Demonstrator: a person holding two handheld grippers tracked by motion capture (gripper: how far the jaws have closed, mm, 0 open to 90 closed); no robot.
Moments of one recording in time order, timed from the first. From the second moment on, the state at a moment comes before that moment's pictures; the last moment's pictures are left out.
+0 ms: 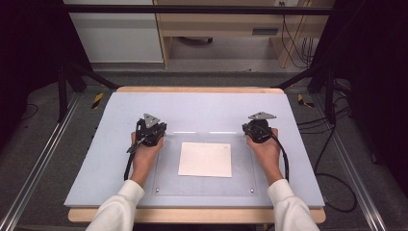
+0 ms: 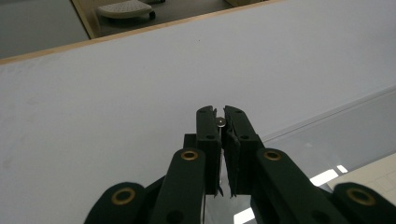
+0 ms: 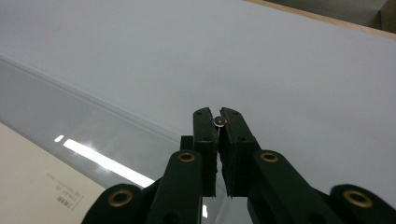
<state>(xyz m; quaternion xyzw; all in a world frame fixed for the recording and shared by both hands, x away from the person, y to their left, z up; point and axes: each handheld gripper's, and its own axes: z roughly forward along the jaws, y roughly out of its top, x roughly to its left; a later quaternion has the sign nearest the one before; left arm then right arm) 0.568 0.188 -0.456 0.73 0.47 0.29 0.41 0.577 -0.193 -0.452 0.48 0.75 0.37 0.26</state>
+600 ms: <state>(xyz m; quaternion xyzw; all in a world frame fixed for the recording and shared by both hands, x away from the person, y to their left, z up) 0.590 0.188 -0.438 0.77 0.48 0.23 0.35 0.598 -0.195 -0.438 0.51 0.77 0.32 0.19</state>
